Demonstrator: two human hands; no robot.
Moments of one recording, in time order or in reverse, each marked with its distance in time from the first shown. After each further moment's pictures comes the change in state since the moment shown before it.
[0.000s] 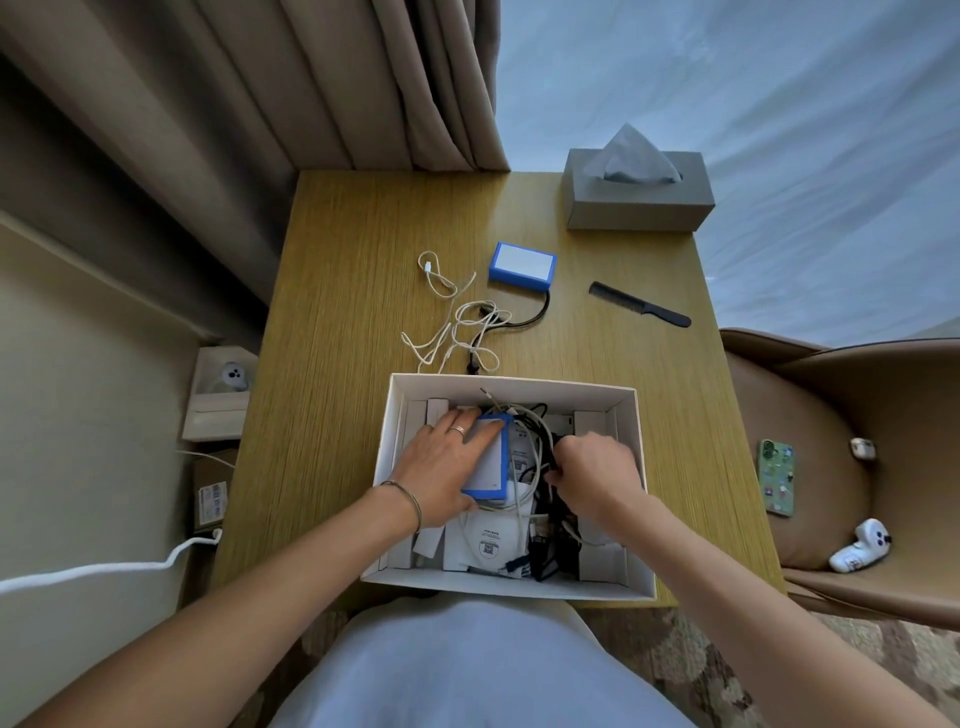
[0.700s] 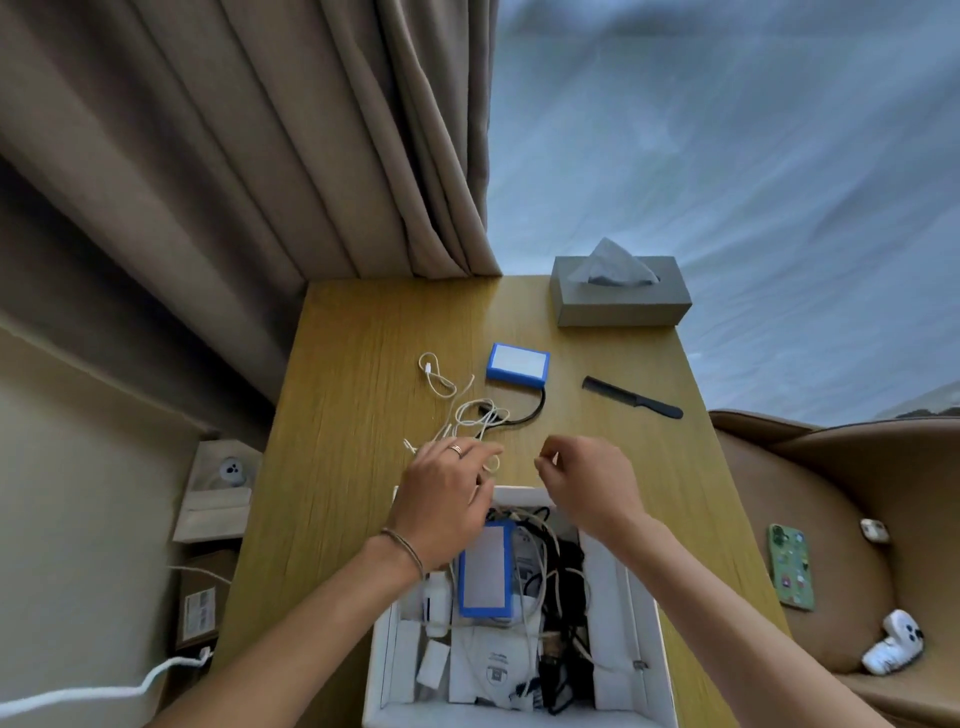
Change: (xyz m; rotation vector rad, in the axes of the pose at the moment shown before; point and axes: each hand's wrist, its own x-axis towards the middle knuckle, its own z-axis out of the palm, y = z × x) left_hand 0.033 -0.009 -0.093 -0.271 0.485 -0.031; right_hand 0.045 -0.004 -0.100 0.434 0.327 0.044
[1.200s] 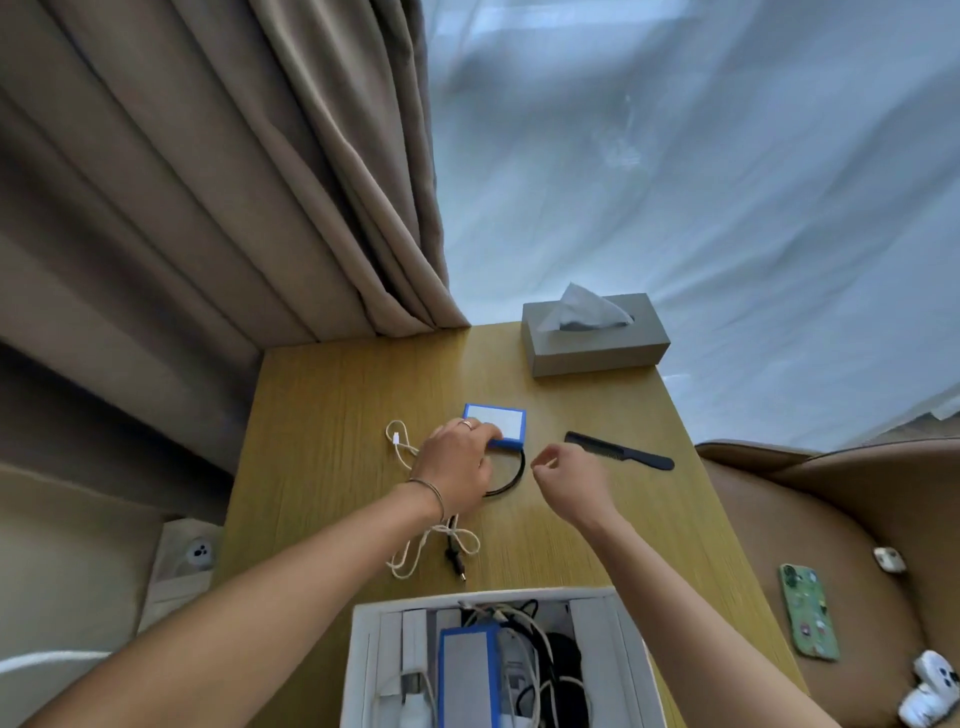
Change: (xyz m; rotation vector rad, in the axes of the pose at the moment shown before) left_hand 0.165 -0.035 0.052 0.103 -0.233 -0.020; right_hand 0.108 0.042 0.013 0.289 -0.032 0.363
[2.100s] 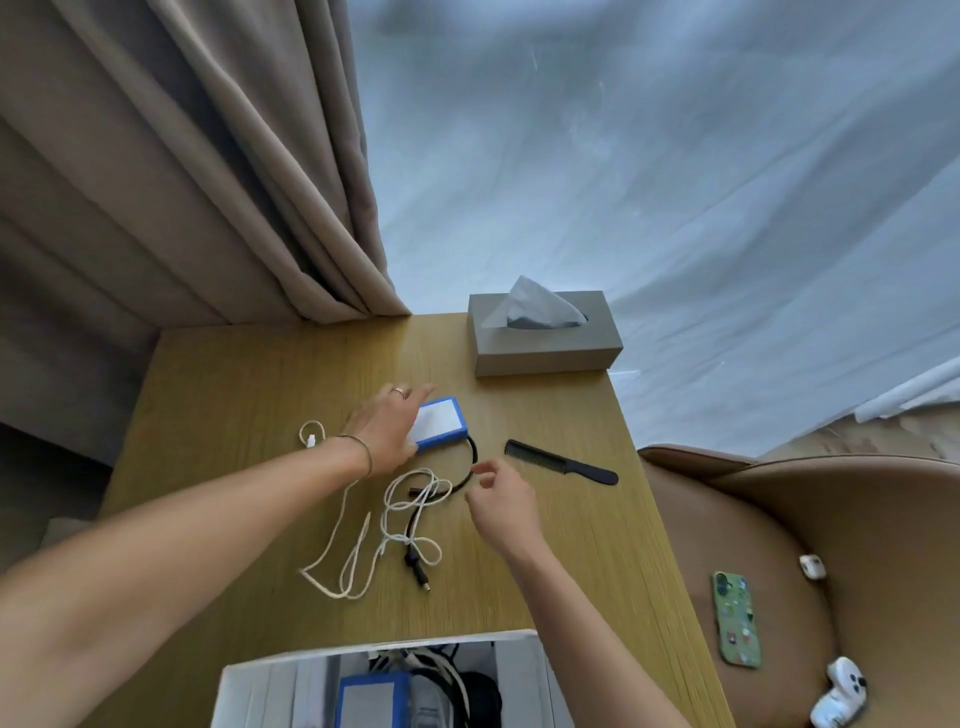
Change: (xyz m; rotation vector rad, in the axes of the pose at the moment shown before) left_hand 0.097 -0.049 0.047 0.149 -0.071 -0.022; right_hand 0.025 0.022 0.018 0.241 -0.086 0.148
